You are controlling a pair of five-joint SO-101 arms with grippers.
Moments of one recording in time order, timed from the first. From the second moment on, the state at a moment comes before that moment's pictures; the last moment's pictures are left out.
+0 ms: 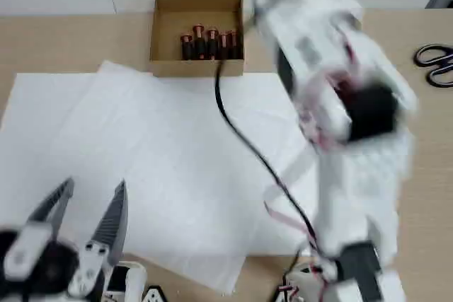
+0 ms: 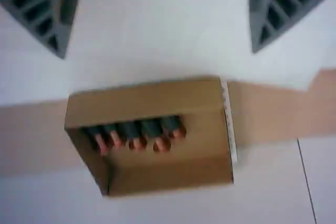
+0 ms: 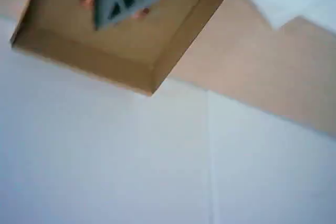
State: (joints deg) left arm -1.5 -92.9 19.2 94.7 -0.1; right arm -18.3 -14.2 -42.9 77.1 -0.4
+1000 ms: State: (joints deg) left arm -1.7 -103.8 42.8 90.9 -0.1; right arm -8.2 -100.8 42.4 83.3 -0.3
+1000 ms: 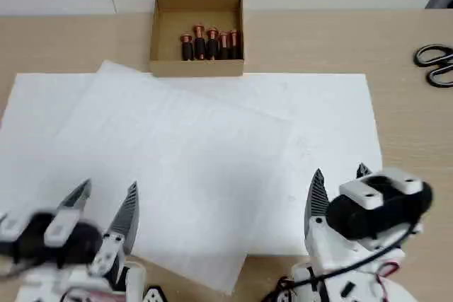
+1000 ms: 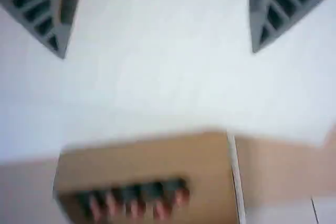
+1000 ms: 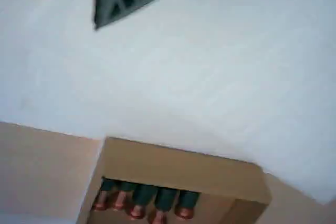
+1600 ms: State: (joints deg) left arm -1.7 -103.8 79.8 73.6 -0.1; right arm -2.5 -103.5 87.3 58.4 -0.3
